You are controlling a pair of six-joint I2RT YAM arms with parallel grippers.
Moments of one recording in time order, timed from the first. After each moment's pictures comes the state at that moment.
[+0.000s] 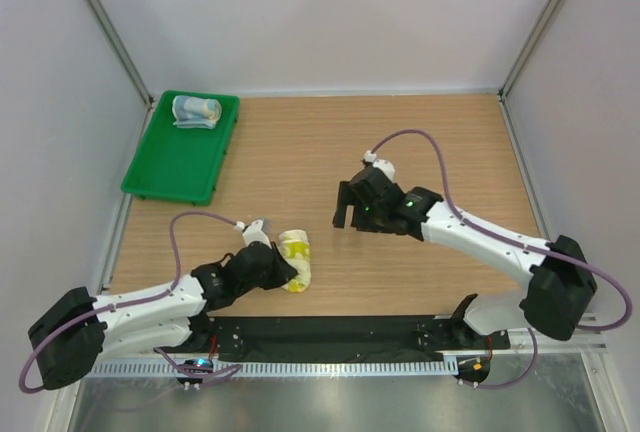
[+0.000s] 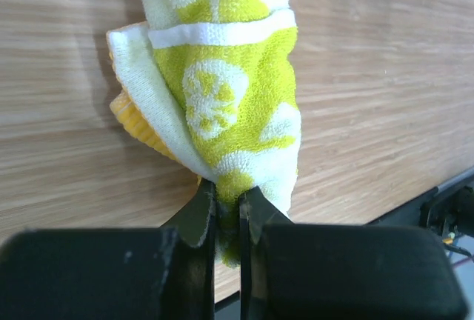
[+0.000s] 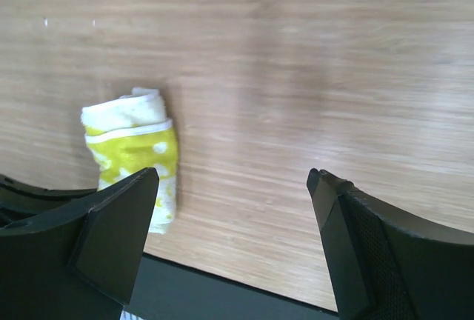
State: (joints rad) left arm -0.97 0.96 0.26 -0.03 -0.20 -1.06; right arm 0.86 1.38 1.01 -0.55 0.18 0.83
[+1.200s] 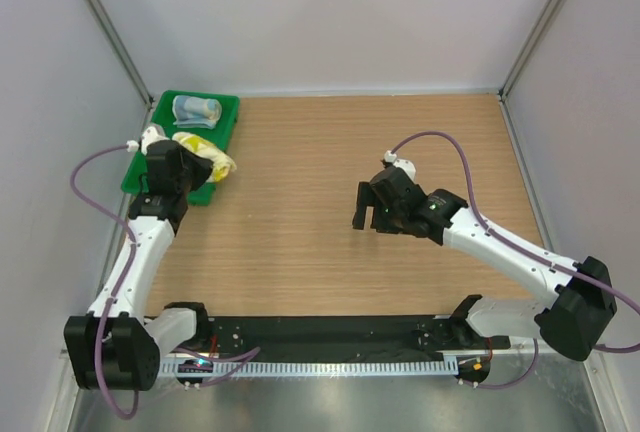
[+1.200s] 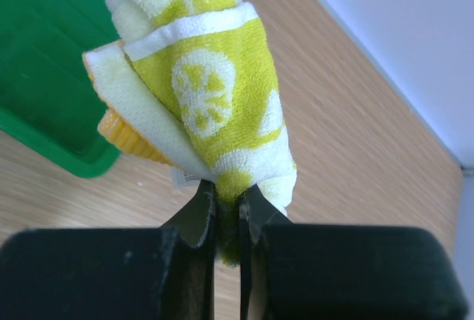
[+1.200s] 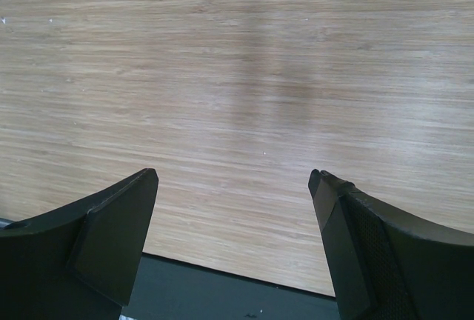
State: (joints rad) left arm -0.02 1.09 0.83 -0.23 -0.03 -0.75; right arm 0.76 1.22 0.97 -0.68 0.22 0.76
